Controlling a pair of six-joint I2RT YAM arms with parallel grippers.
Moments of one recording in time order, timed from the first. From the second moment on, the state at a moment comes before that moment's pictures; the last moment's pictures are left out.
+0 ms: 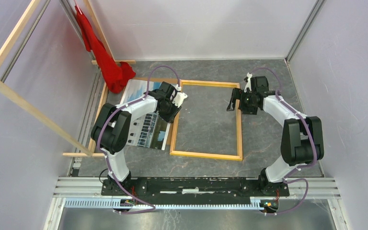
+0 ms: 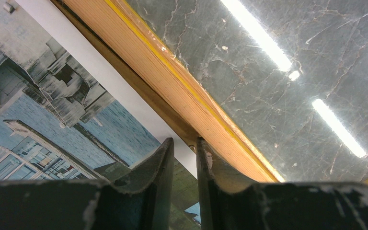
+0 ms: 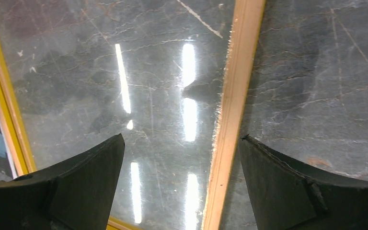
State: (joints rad) left arm -0.48 1.85 1.20 -0.52 0.18 0.29; right arm 0.10 1.62 1.05 -0.44 -0.26 0.28
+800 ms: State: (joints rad) left arm -0.50 1.89 1.26 -0.52 0.19 0.29; right arm 0.00 1.57 0.97 -0.35 -0.33 0.32
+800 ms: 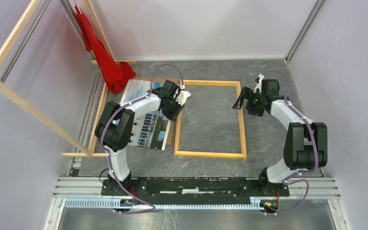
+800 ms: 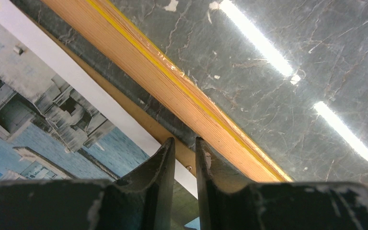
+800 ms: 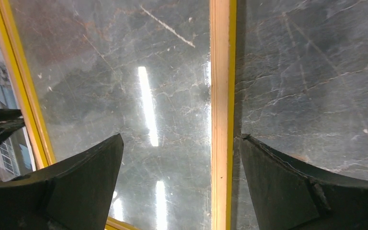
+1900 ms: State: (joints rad) left arm -0.34 1.77 1.50 -0.73 0.12 0.28; right arm 0.30 1.42 1.00 -0.21 -0.21 0.44
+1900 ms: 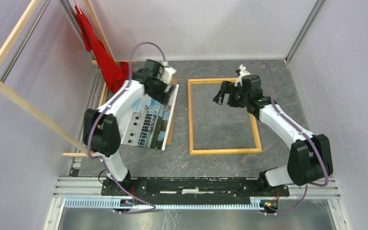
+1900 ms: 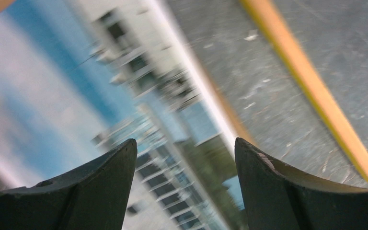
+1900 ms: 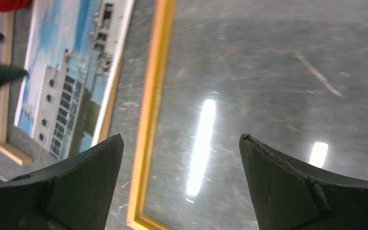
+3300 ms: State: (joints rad) left arm 0.09 1.95 1.26 -0.25 -0.46 0.44; right arm 0.69 2.31 1.69 0.02 0.02 0.61
